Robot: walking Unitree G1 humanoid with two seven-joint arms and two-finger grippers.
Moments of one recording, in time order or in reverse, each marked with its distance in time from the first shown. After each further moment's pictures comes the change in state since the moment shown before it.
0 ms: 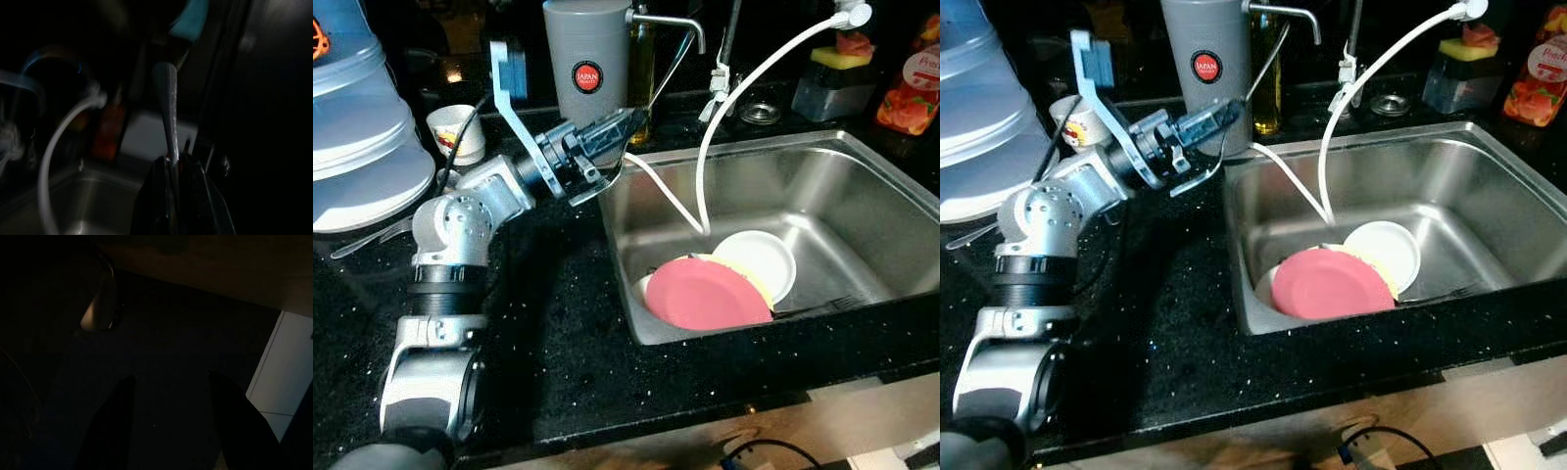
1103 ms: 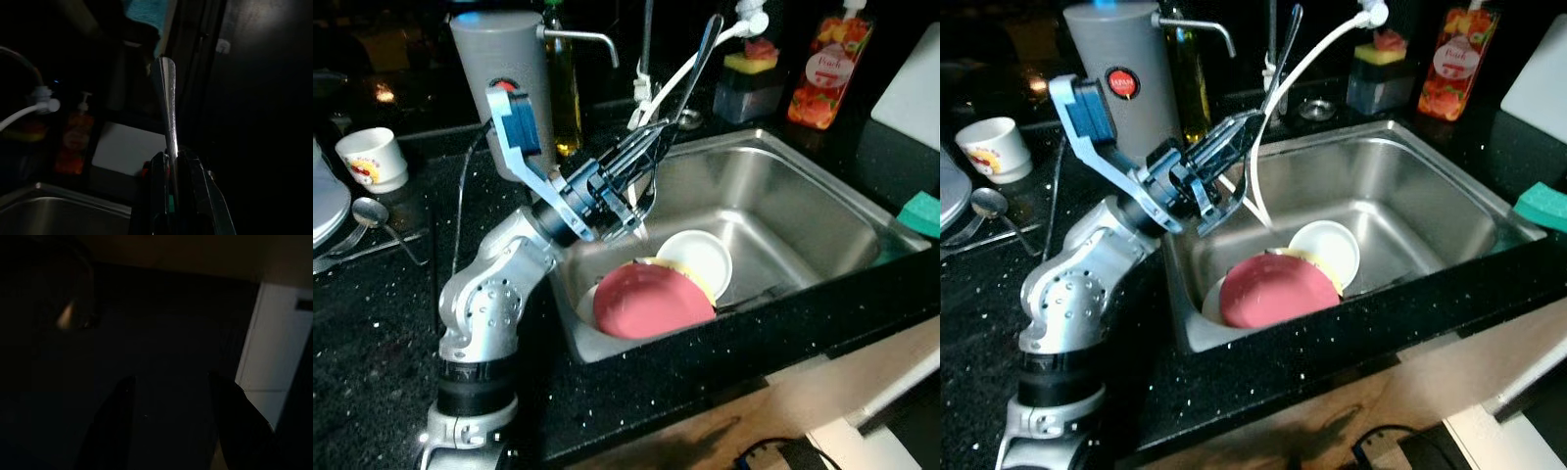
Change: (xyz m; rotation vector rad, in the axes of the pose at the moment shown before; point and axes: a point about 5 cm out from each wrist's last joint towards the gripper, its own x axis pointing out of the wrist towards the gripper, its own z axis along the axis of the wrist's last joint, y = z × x) left arm -0.002 -0.040 -0.025 0.046 -0.054 0.063; right arm 0.000 -0.006 0.003 -0.010 -0.007 -0.001
